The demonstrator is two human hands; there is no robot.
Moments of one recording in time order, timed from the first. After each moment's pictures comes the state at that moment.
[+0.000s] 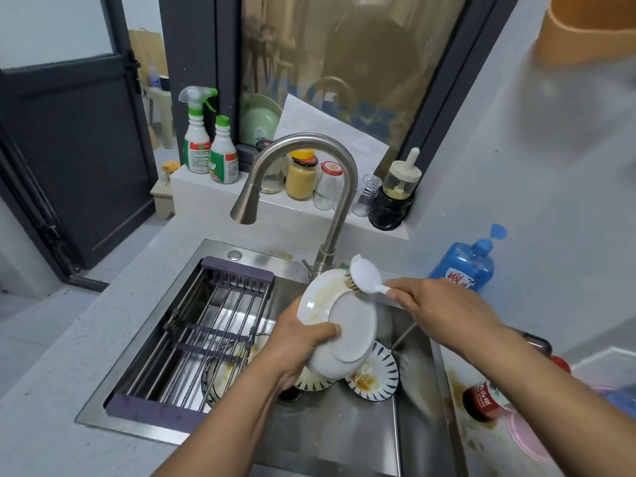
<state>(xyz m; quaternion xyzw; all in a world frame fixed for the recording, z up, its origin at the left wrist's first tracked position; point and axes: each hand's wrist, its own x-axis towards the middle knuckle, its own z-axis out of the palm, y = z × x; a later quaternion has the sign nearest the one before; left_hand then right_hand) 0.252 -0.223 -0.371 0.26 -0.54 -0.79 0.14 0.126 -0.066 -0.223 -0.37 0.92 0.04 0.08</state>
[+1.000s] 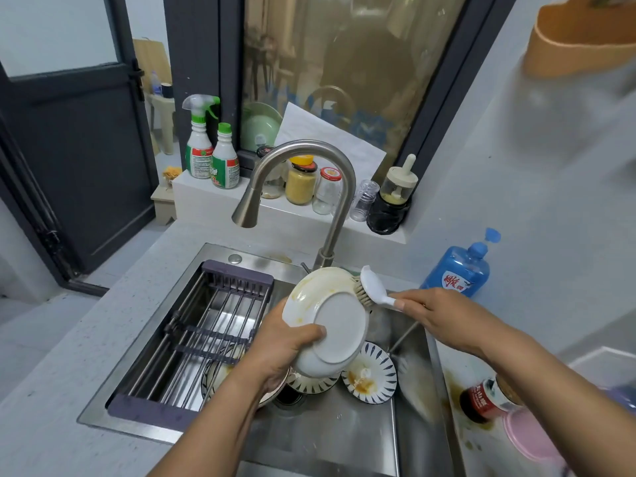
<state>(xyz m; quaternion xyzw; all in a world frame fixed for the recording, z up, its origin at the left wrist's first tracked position) 0.272 -0.234 -0.368 0.26 -0.52 -0.79 0.16 0.113 -0.047 -0.228 -0.35 0.92 -0.04 0.19</state>
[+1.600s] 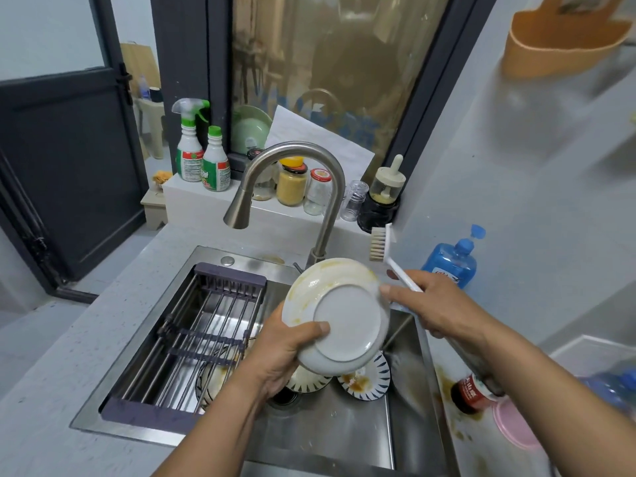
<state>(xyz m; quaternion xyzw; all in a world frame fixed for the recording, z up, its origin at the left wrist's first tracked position) 0.279 -0.215 -0.350 0.17 -0.42 -0.88 0.17 0.122 -0.043 -0.228 -0.25 0.88 -0.35 0.21</state>
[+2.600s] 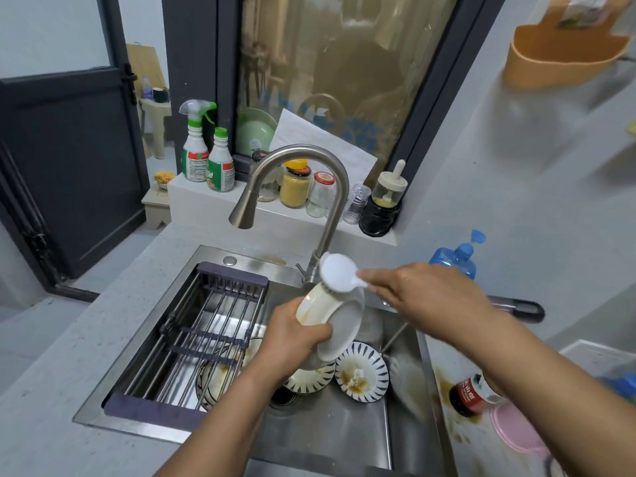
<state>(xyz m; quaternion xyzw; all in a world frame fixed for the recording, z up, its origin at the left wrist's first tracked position) 0.278 -0.214 -0.338 0.26 -0.63 -0.71 0.18 0.160 -0.075 -0.184 -0.49 0.86 0.13 -0.02</state>
